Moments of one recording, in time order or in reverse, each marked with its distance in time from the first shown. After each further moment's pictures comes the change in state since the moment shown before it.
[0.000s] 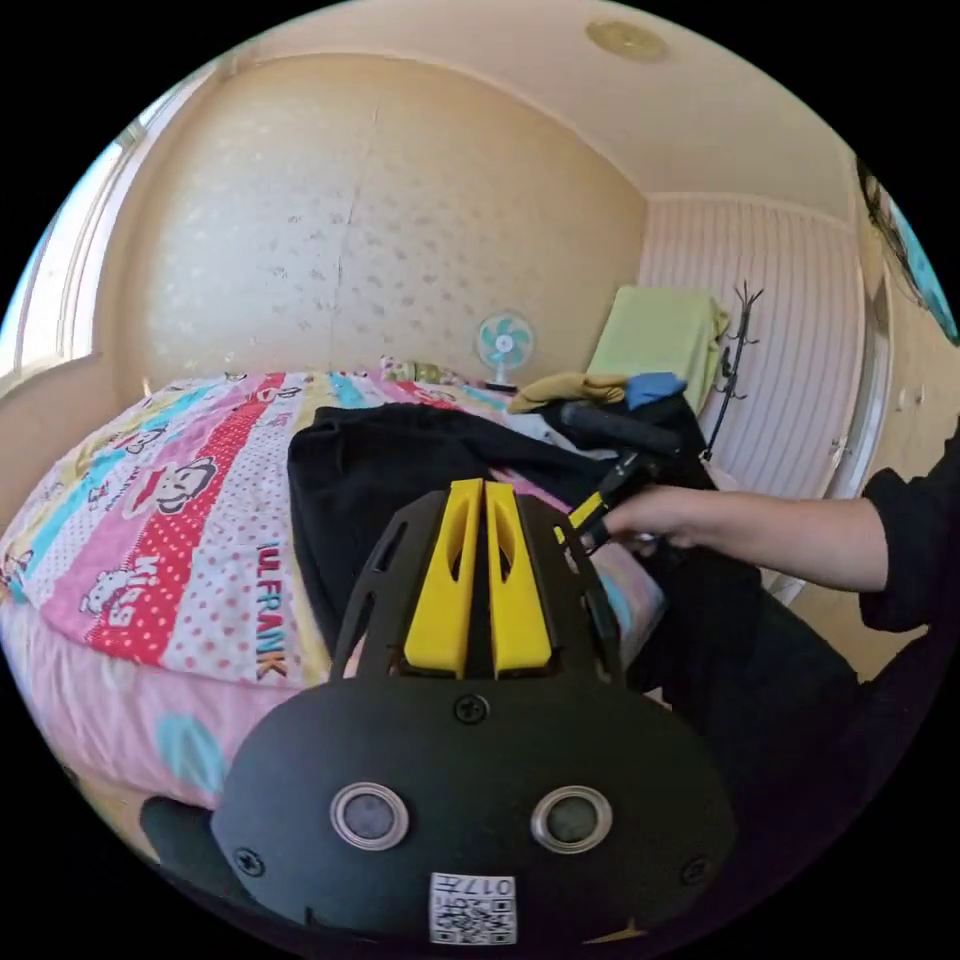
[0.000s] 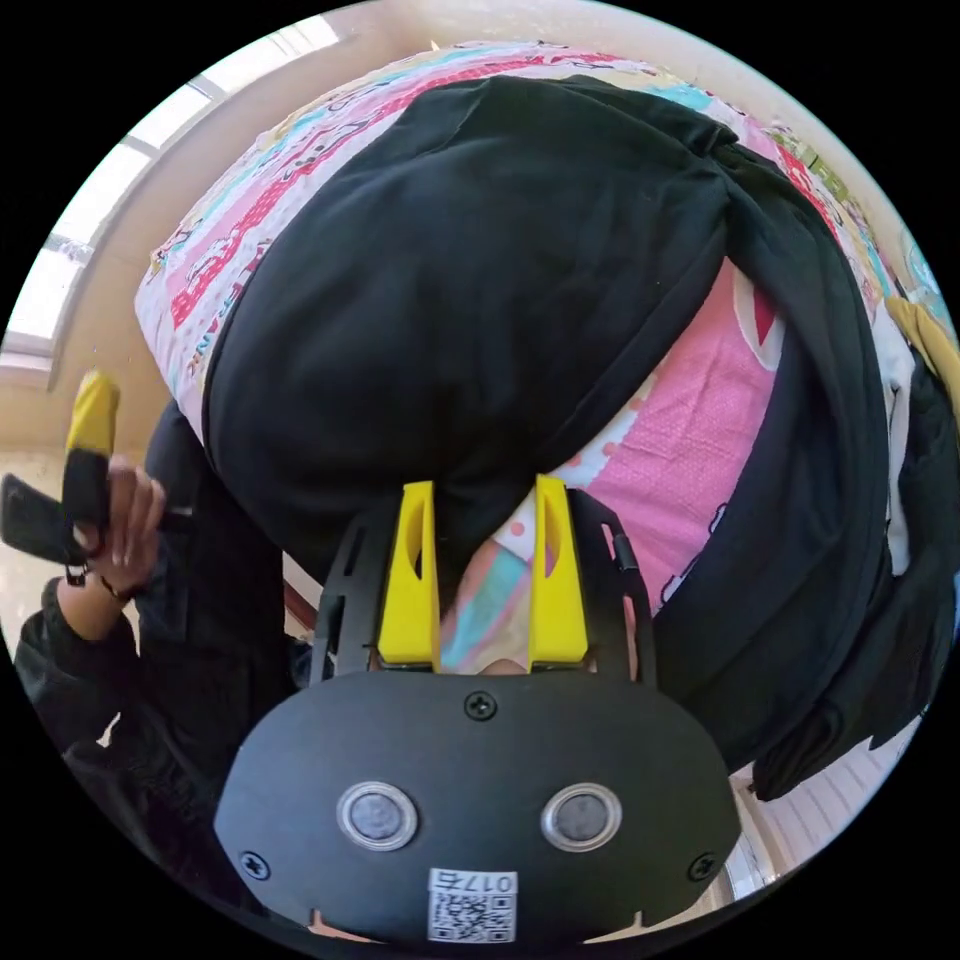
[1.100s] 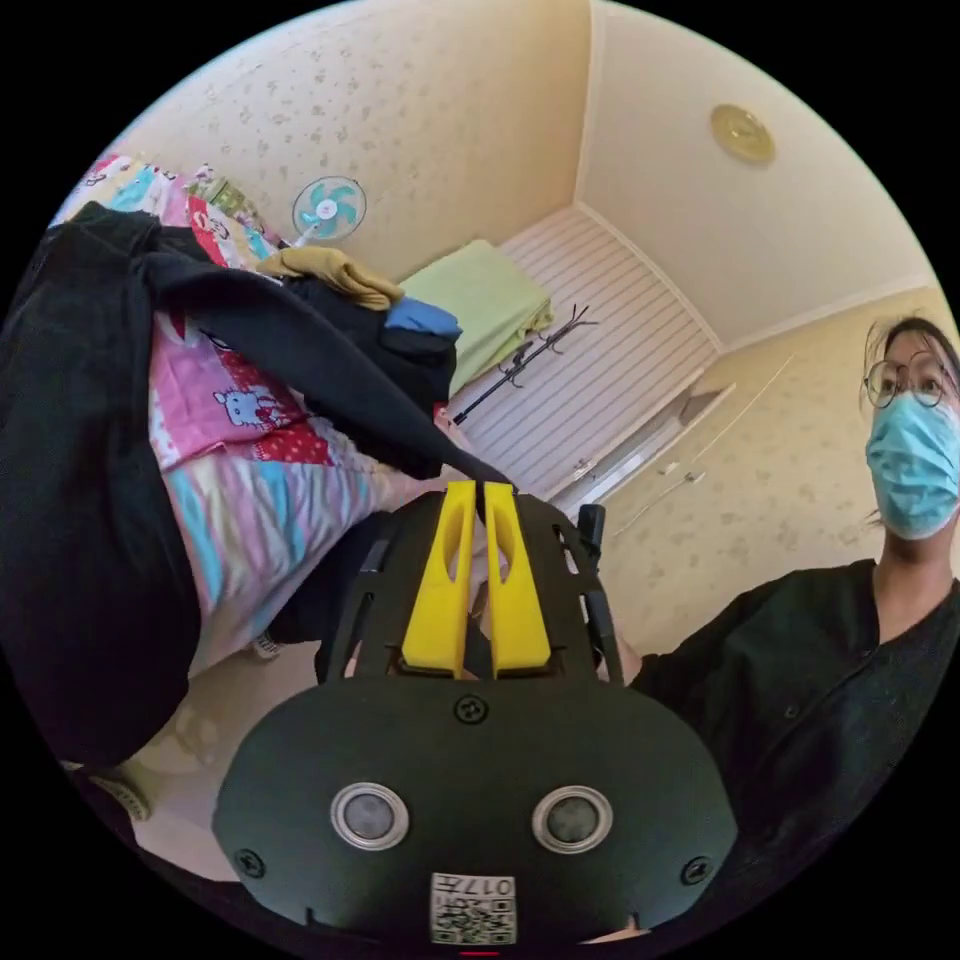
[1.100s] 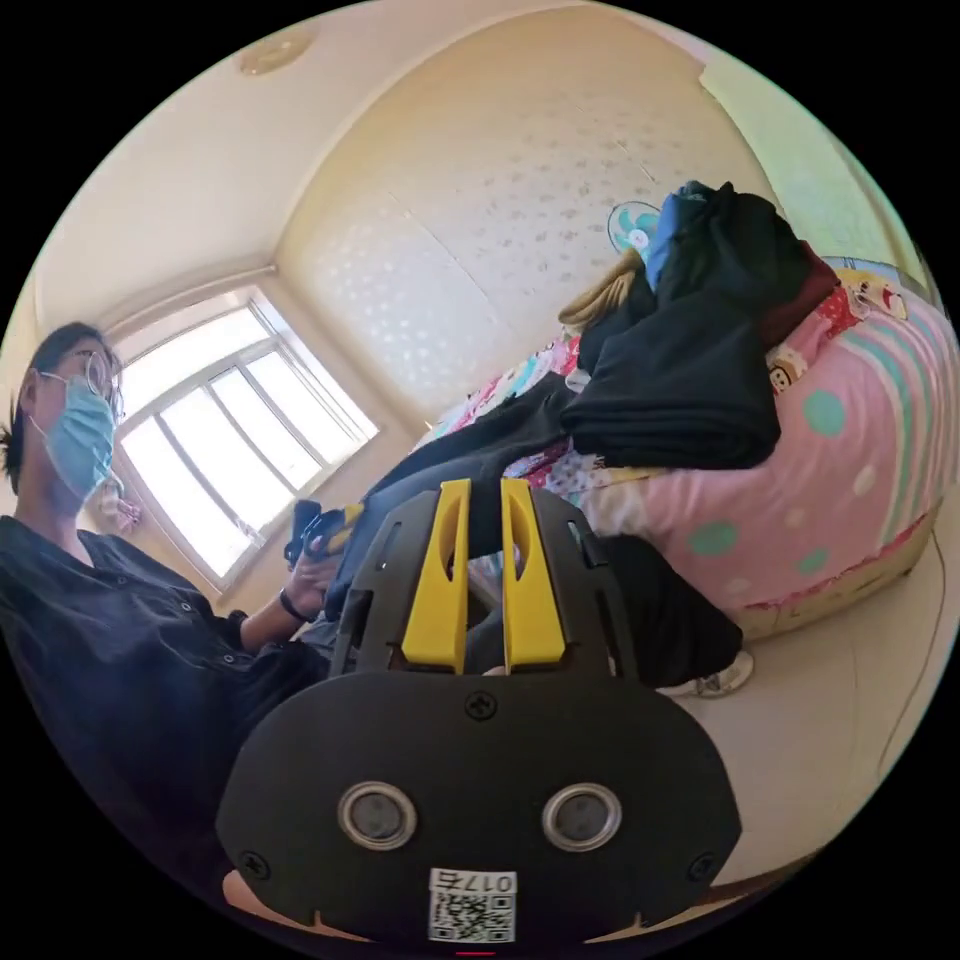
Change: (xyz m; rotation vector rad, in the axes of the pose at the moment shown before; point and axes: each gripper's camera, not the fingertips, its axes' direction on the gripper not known) left arm 0.083 -0.049 -0.010 -0.443 0.717 -0.201; right arm 0.146 0.569 -0.195 0.755 -0.257 0.445
